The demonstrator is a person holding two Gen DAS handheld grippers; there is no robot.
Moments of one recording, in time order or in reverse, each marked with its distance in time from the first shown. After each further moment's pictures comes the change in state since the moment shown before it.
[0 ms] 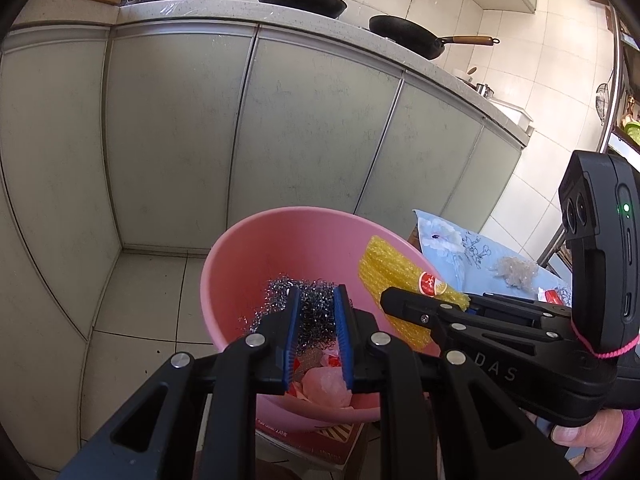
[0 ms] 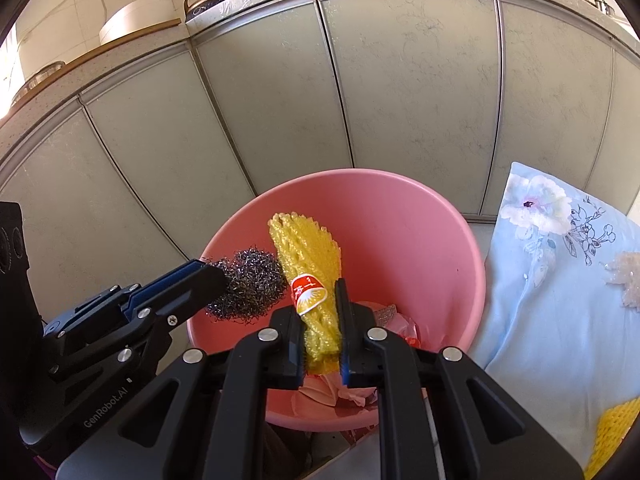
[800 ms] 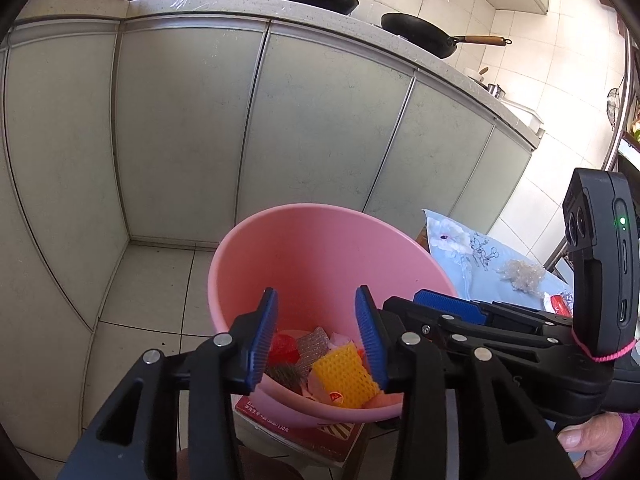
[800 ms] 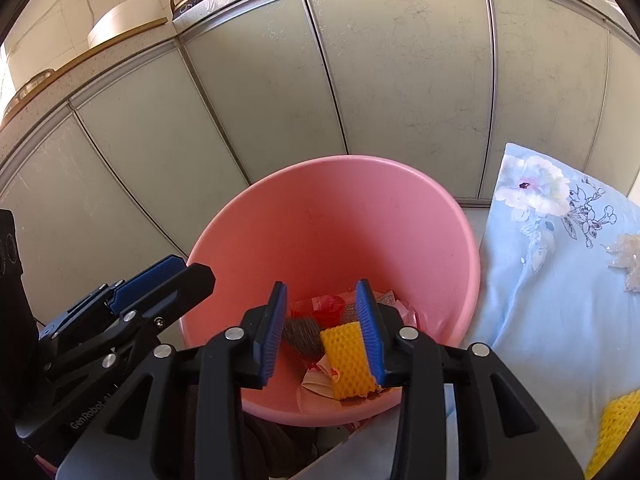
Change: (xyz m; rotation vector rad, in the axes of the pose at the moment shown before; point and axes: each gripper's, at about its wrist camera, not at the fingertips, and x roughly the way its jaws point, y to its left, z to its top) left arm 0.003 -0.003 0.002 -0.026 0.016 0.034; right arm 0.004 -0.010 0.000 0.041 0.029 0.004
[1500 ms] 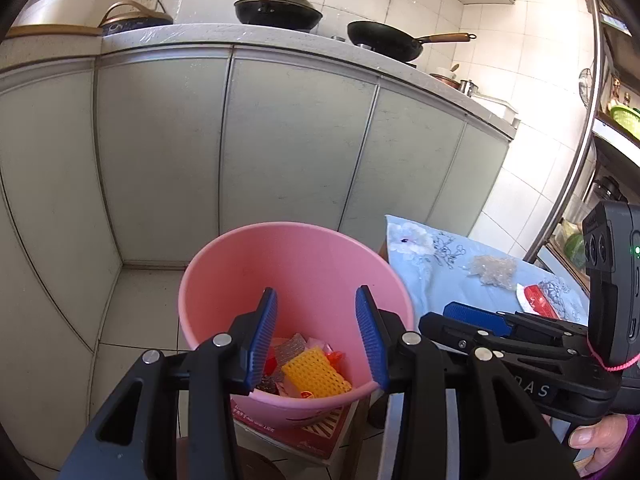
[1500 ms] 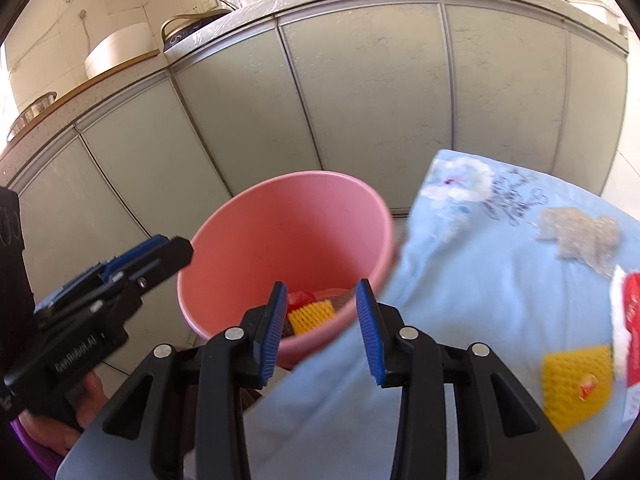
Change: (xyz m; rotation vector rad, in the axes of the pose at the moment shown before) left arm -0.031 -0.042 0.006 0.093 -0.038 -0.032; right arm -0.076 -0.038 -0.035 0.046 -0.085 -0.055
